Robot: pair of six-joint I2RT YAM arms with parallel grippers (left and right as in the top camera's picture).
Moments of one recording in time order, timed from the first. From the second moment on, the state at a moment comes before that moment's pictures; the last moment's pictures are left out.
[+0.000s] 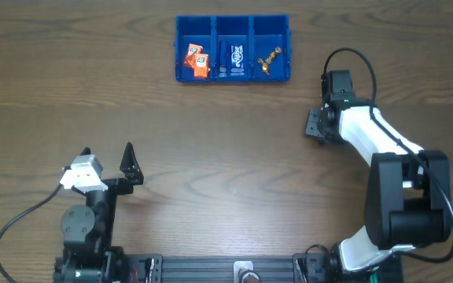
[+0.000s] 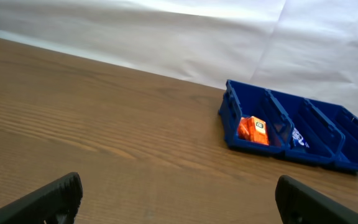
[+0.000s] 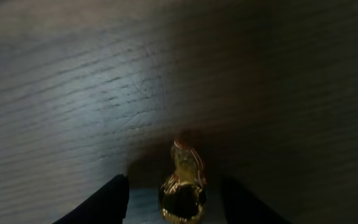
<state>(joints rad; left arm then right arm) -0.07 0.01 0.03 -0.13 -0.05 -0.24 0.06 1.76 0.96 -0.52 0.07 0.28</state>
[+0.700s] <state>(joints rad) -0.07 0.01 0.03 -0.13 -0.05 -0.24 0.23 1.42 1.16 -0.58 0.06 0.31</state>
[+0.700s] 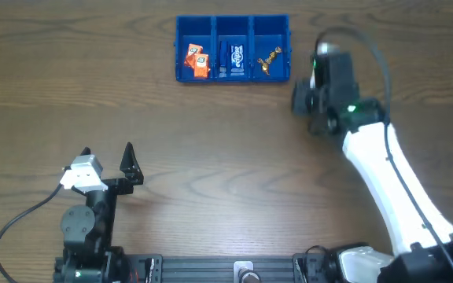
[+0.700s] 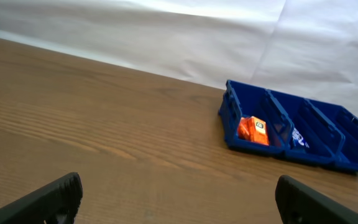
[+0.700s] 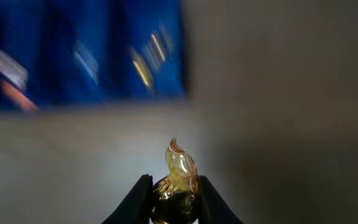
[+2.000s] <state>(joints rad) -0.07 0.01 0.03 -0.13 -0.05 -0.24 0.03 0.93 0.80 -0.29 0.14 0.13</state>
